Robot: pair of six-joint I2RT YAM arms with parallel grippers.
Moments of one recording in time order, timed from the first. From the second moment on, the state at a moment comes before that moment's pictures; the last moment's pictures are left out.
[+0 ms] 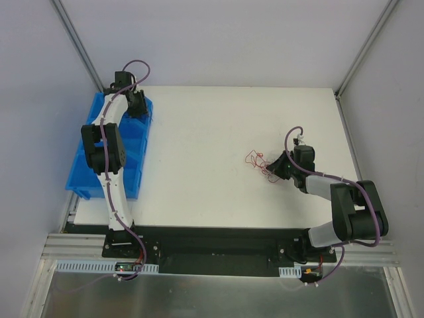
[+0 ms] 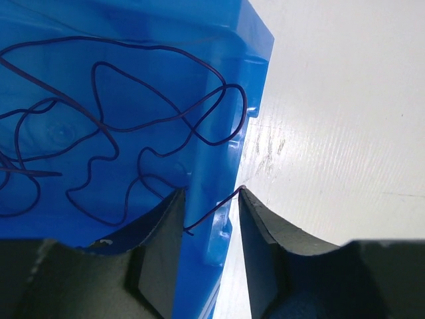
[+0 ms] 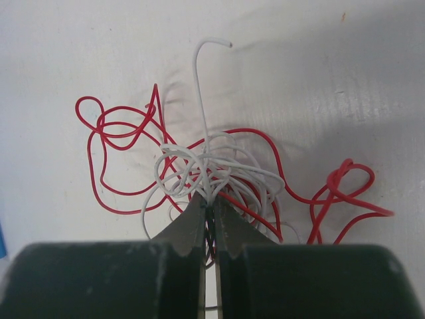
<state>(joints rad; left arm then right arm) 0.09 2.23 1.94 -0.66 0.16 -0.21 0.14 1.45 0.48 0.25 -0.27 0.63</state>
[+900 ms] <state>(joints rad) 0.08 2.25 1.94 -0.67 0.20 -0.21 0.14 1.45 0.48 0.25 -0.27 0.63</state>
